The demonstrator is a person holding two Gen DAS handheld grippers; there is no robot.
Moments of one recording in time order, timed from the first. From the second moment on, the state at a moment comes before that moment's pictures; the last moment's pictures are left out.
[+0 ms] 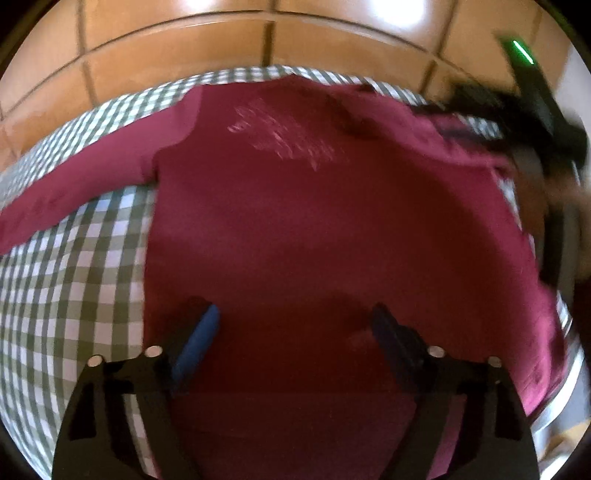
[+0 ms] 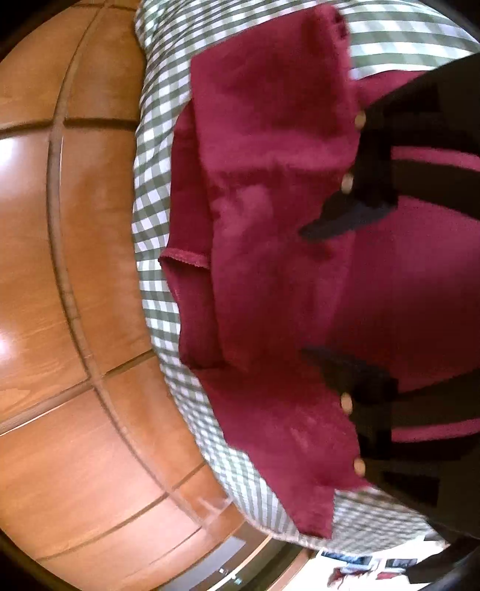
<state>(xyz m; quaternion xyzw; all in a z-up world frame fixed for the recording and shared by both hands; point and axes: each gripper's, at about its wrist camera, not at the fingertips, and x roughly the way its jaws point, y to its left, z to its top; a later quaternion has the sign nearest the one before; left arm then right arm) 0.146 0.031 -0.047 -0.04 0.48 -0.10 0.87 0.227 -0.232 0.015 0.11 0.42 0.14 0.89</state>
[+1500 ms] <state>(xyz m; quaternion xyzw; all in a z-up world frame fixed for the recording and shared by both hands) 0.293 0.030 0.047 -0.21 0.38 -0.19 0.88 0.208 -0.355 -0.022 0.39 0.35 0.17 0.84</state>
